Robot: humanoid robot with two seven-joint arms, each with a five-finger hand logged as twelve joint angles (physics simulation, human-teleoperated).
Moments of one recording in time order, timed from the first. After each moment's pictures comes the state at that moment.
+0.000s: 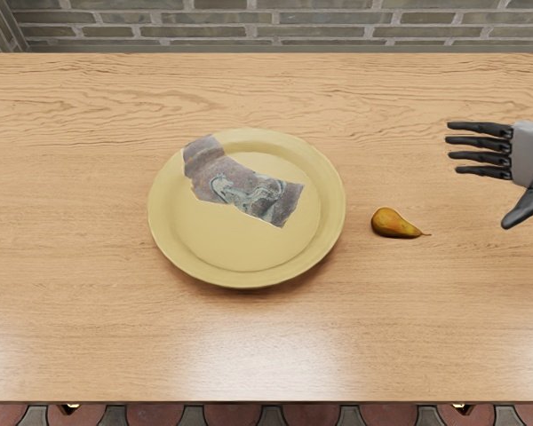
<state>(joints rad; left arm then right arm) 0.05 0.00 -0.02 0.00 -0.03 -0.01 0.10 0.98 -1.25 0.29 1.44 -0.01 0.61 -0.17</state>
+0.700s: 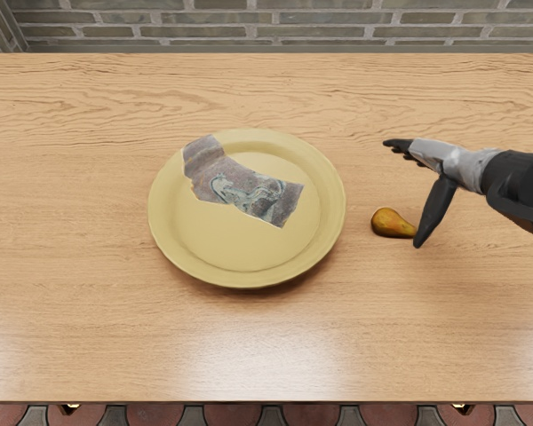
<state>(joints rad) 0.05 0.00 -0.02 0.00 -0.03 -0.01 0.10 1.05 -0.87 0.28 1.73 -0.83 -0.09 -0.60</state>
